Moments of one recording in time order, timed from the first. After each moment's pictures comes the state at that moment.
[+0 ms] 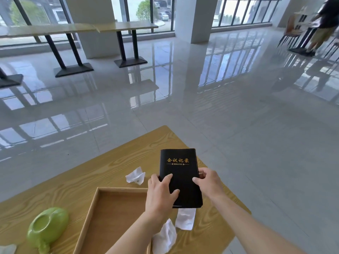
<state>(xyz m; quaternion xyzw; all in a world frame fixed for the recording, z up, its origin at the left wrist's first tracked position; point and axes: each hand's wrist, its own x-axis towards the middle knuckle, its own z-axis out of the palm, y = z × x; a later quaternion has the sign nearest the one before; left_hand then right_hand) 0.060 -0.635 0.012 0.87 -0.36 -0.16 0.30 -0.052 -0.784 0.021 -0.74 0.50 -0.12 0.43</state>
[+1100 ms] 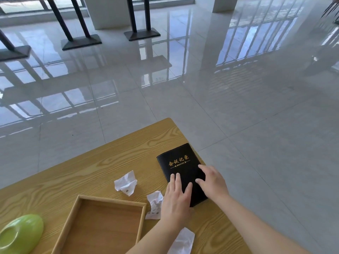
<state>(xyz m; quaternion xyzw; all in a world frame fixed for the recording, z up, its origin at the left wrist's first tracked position) 0.057 -0.738 -0.068 0.86 -0.48 -0.16 0.10 -0.003 -0.894 -0.072 -0.88 0.40 0.01 0.27</state>
